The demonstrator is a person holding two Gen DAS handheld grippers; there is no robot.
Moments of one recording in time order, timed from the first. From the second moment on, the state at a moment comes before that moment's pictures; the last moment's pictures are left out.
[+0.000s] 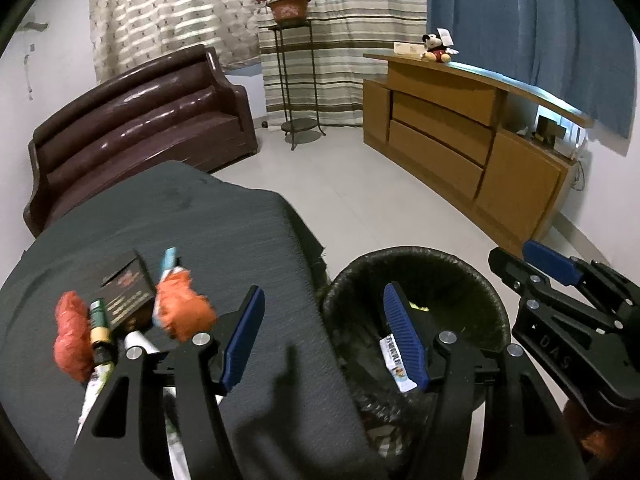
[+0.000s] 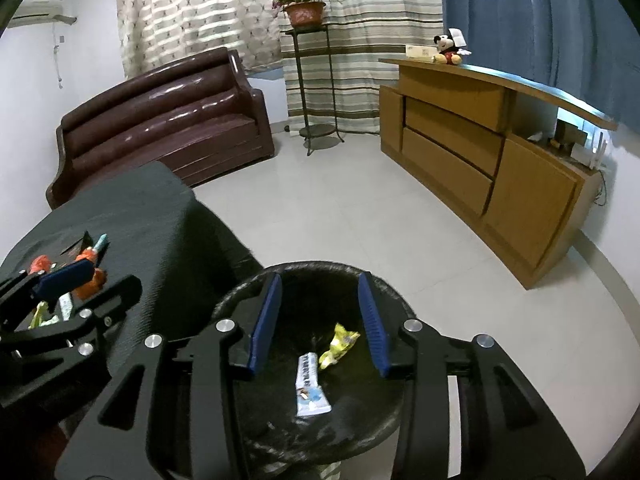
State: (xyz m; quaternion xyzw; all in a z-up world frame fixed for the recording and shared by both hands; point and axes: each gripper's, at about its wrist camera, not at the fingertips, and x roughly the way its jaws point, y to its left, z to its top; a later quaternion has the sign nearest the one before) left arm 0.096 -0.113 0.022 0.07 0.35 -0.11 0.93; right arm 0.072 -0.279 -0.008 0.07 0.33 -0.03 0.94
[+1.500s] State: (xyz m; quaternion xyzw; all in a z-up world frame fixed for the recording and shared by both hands) left arm 0.016 0.097 -0.019 0.01 0.40 0.01 0.92; right arm 0.012 -0.068 -0.001 -0.01 0.36 0.14 0.92
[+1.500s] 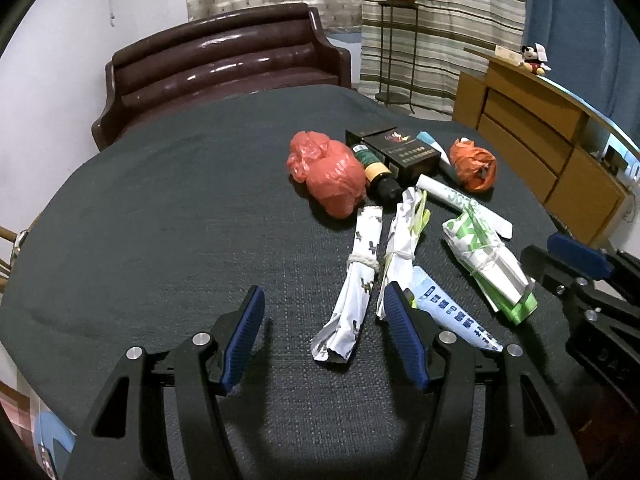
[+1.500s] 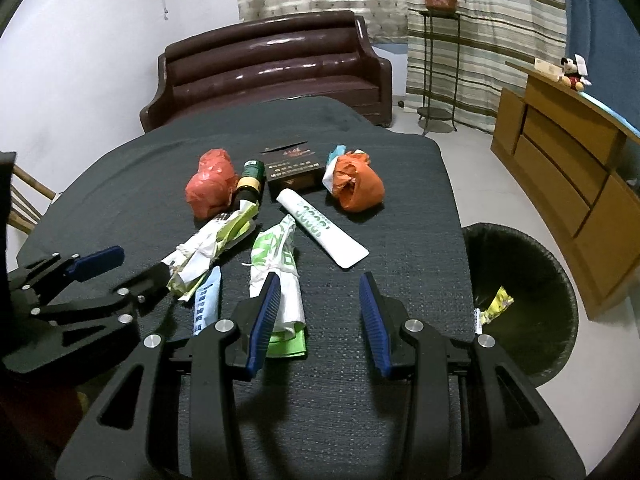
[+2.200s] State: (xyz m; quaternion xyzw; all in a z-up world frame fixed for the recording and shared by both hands) left arm 0.013 0.115 -0.025 -0.01 0.41 -0.02 0.91; right arm 0.016 -0.065 0.003 -0.02 0.36 0.14 0.92
